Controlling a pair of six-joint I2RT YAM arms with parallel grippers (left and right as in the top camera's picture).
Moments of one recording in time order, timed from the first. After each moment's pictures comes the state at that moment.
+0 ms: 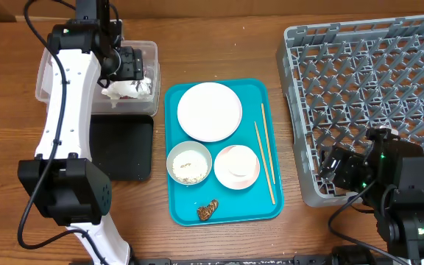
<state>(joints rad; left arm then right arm) 0.01 1.97 1.95 -1.19 0.02 -0.08 0.02 0.75 0.89 -0.99 -0.10 0.36</state>
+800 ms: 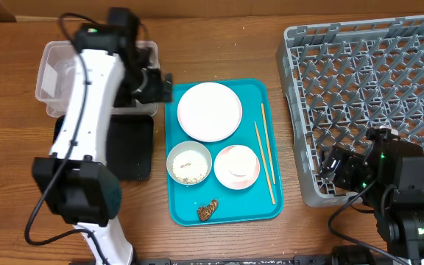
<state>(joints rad) -0.15 1.97 1.95 -1.49 0.14 -0.16 0.02 0.75 0.89 -0.99 -0.10 0.36</state>
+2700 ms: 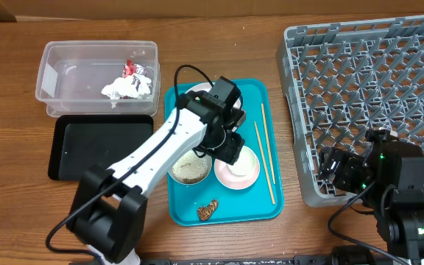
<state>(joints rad) -0.60 1.83 1.41 -1.02 0.25 -0.15 0.02 0.75 0.89 -1.01 -0.10 0.36</state>
